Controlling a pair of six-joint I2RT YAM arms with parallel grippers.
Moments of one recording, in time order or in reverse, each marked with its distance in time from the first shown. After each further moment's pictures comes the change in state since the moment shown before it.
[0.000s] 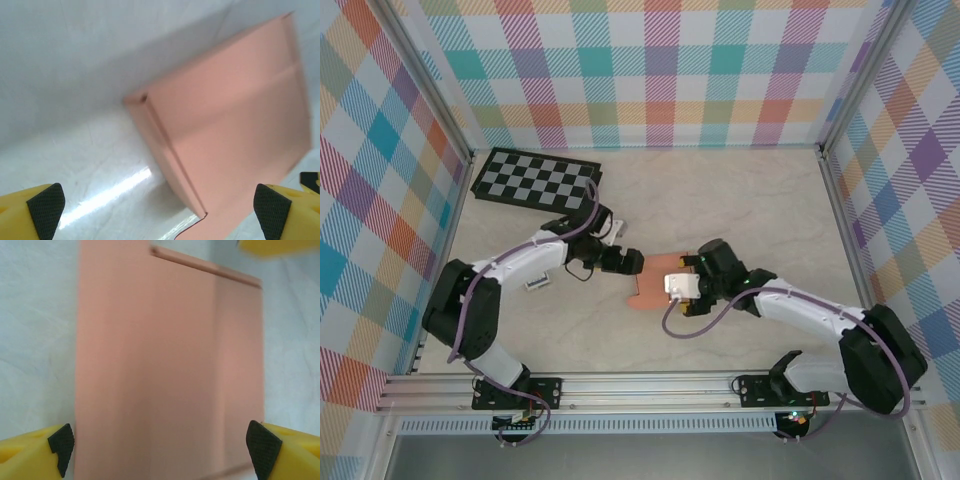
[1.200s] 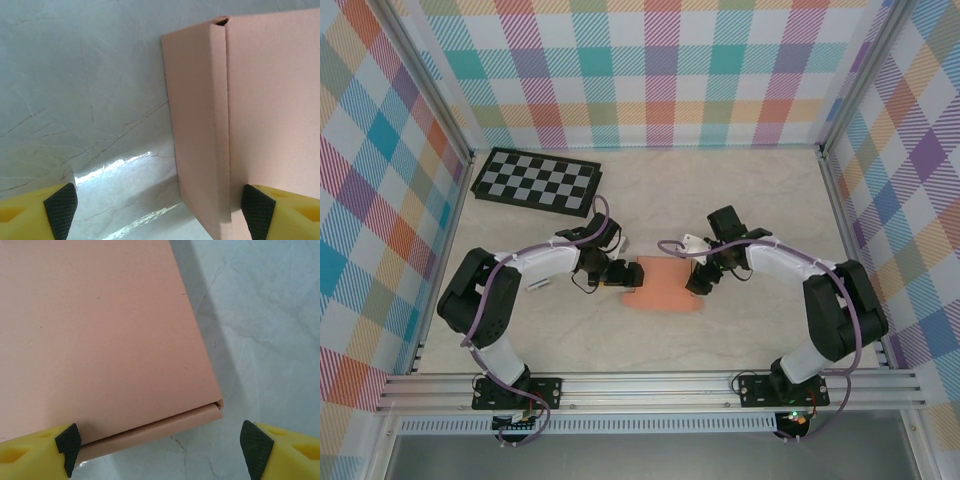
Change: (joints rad) left arm -0.053 0.114 -0.076 0.037 -0.024 -0.122; right arm -0.204 0.311 0.273 -0.246 -0.111 0.271
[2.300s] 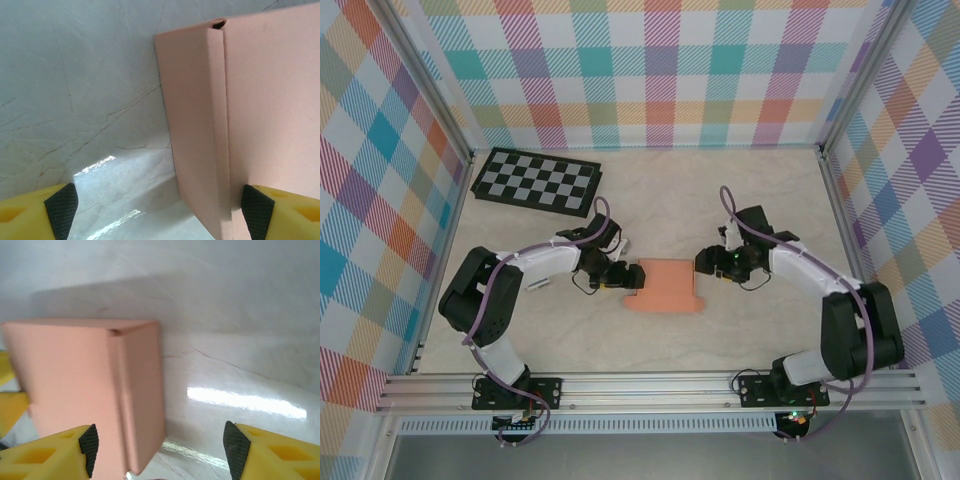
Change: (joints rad) left arm 0.001 0.012 0.001 -0.004 0.049 0.012; right arm -0.143 -0.153 -0.050 -0.080 -0.164 1.066
